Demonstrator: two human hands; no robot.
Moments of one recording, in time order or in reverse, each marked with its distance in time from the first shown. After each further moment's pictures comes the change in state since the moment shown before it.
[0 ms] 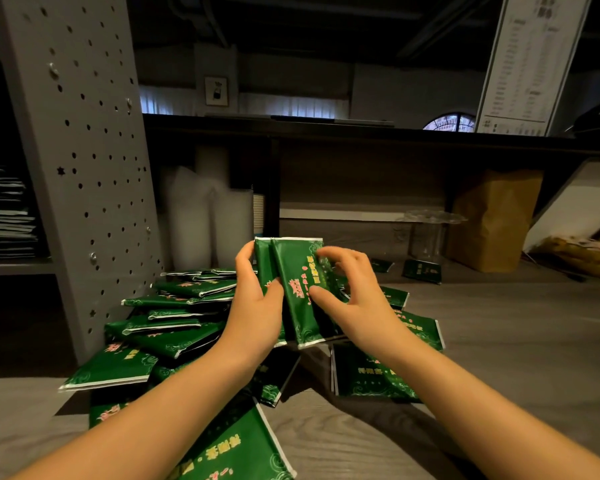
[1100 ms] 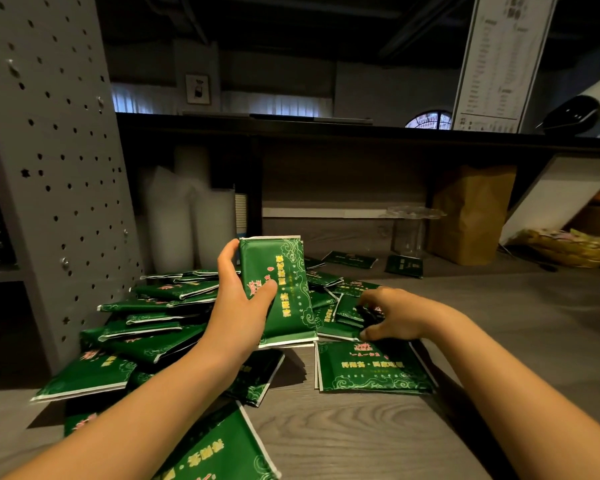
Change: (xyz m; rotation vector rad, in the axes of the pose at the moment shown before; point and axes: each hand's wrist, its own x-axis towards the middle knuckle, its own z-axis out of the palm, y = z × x) left_hand 0.002 -0.001 0.002 -0.032 -0.035 -0.057; right_hand 0.015 0.059 -0.063 -0.697 -0.513 0.372
